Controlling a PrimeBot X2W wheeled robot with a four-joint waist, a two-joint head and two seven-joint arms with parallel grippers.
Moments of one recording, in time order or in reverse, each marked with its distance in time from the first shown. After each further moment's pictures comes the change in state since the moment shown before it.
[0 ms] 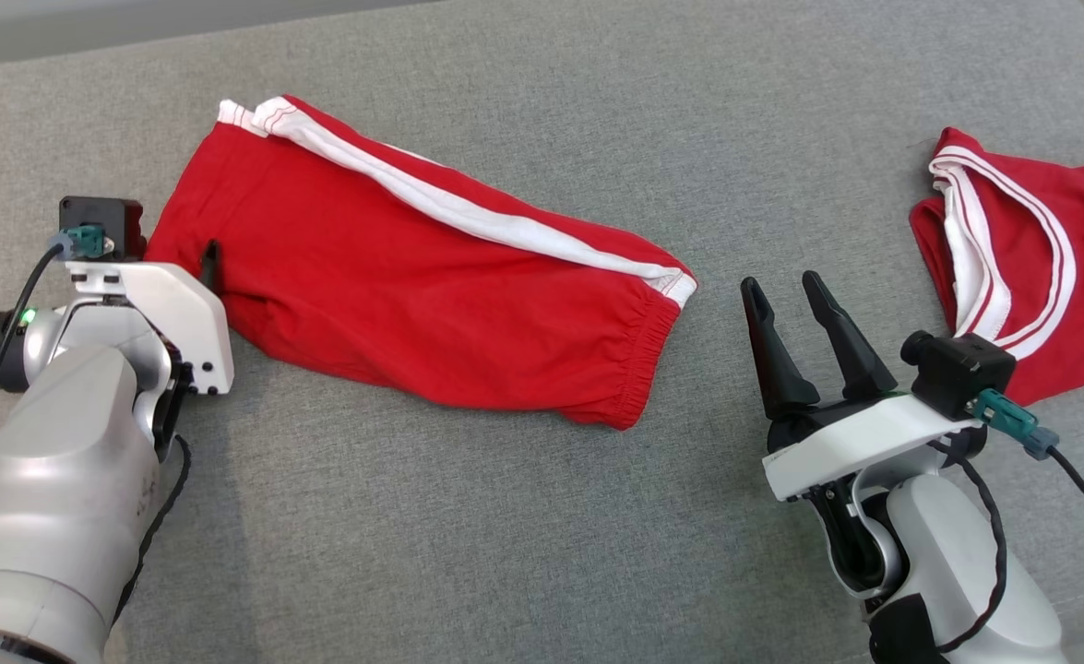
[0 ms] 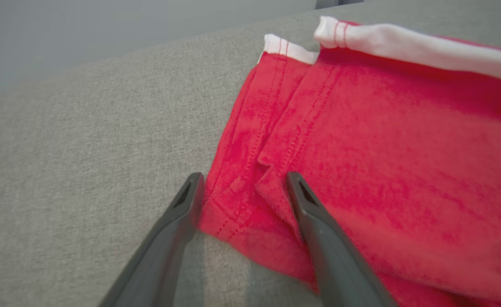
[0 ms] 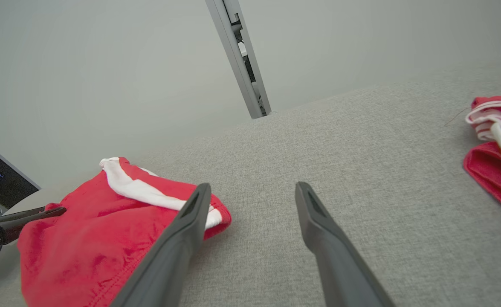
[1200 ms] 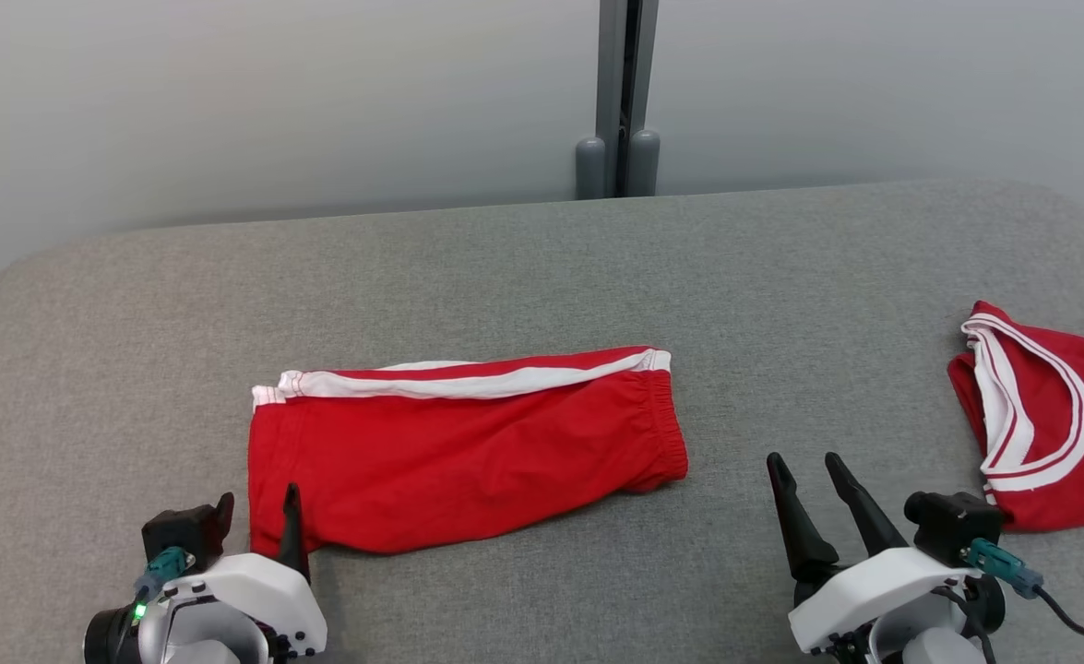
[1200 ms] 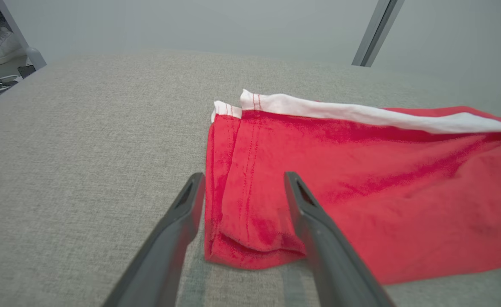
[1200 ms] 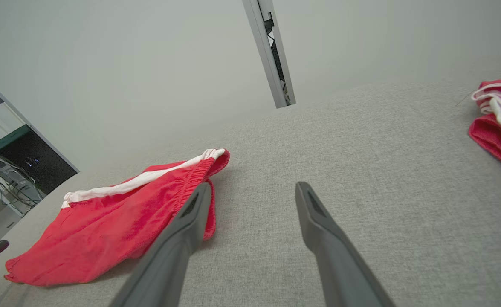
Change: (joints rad) left arm 0.664 -0.064 0.293 -0.456 0.060 0.124 -0.169; right arm 0.234 0.000 -0.046 0.090 -0.026 0.000 0.000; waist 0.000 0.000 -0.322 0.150
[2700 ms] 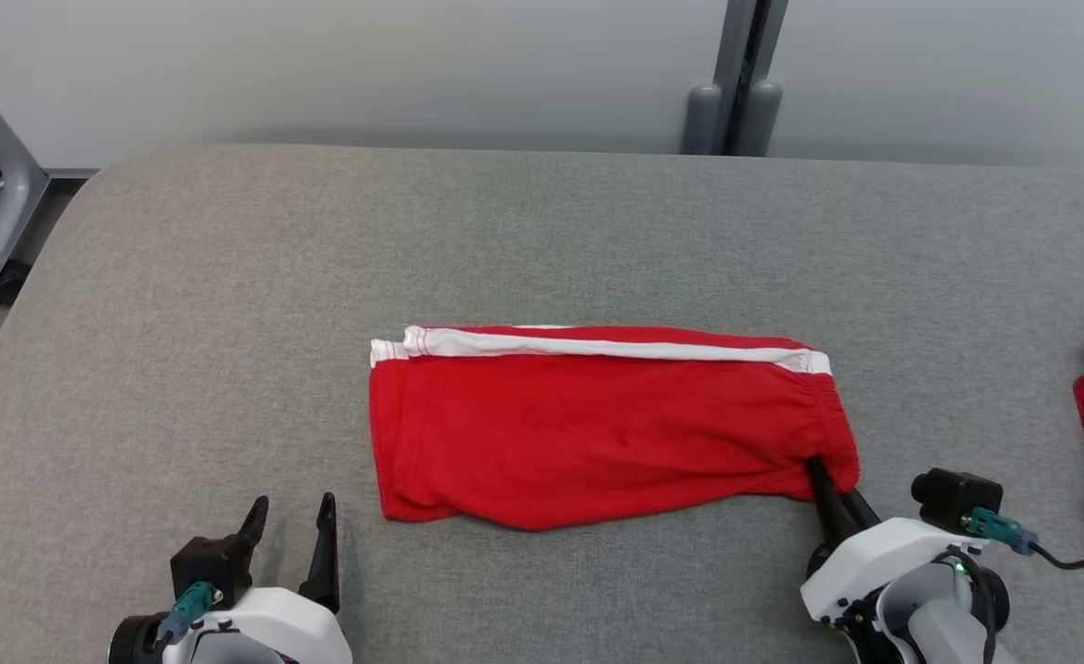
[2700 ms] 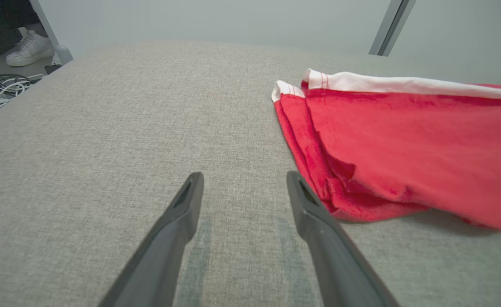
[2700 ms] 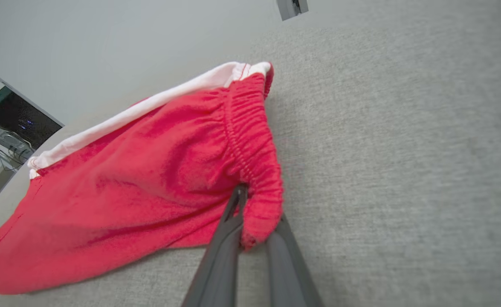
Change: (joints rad) left arm 0.144 -0.122 0.276 -0.196 0.364 -0.138 0.000; right arm -0.171 0.002 0.027 0.326 0.117 0.000 -0.003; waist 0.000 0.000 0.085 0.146
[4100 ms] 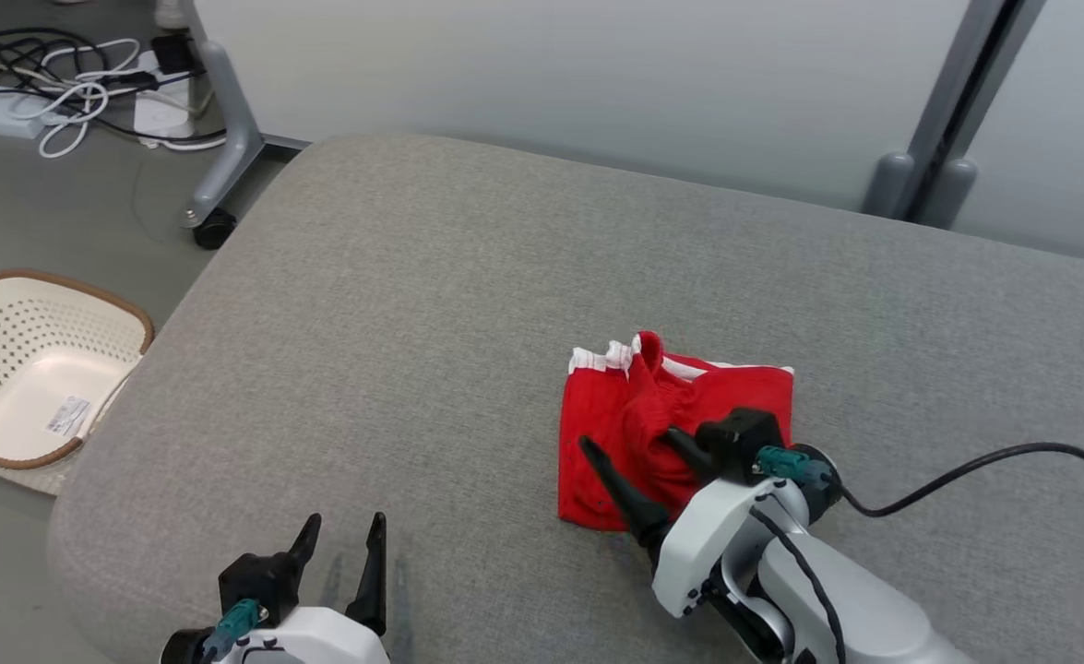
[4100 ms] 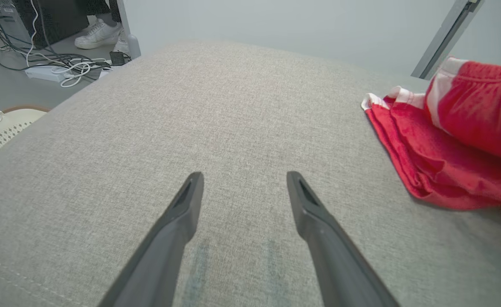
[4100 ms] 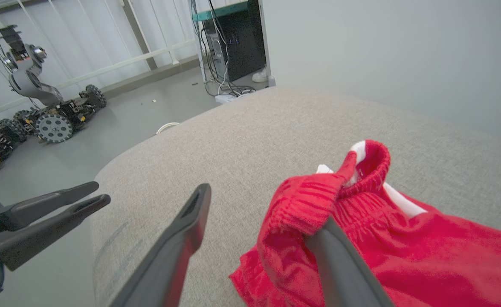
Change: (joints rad) left arm 0.034 -0.001 -0.149 -0.025 -0.103 0.033 0.000; right arm -0.190 0.000 0.552 -0.101 -0.010 0.000 0.007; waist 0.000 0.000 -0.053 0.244
